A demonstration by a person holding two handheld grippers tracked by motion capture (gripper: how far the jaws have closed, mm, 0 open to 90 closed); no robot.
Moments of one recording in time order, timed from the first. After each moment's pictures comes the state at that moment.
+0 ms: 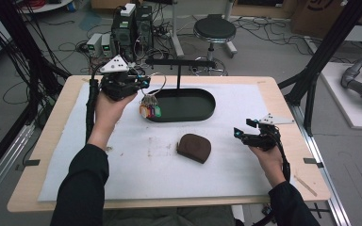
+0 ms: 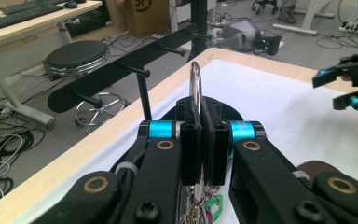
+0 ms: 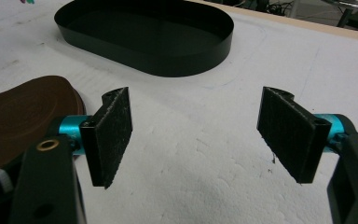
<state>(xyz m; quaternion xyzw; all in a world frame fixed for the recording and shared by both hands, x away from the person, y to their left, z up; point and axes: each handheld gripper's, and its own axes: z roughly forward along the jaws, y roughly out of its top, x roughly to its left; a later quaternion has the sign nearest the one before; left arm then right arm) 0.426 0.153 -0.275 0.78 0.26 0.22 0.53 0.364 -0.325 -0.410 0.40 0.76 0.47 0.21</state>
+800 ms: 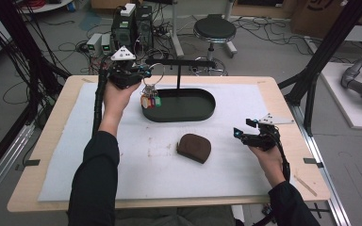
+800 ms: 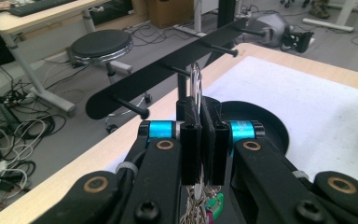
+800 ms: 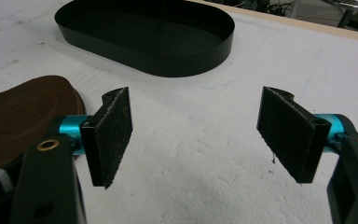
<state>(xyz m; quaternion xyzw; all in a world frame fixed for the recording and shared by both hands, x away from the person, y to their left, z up) 0.472 0.147 -0.281 0.77 0.30 0.24 0.51 0.365 -0.324 -0.411 0.40 0.76 0.47 0.21</state>
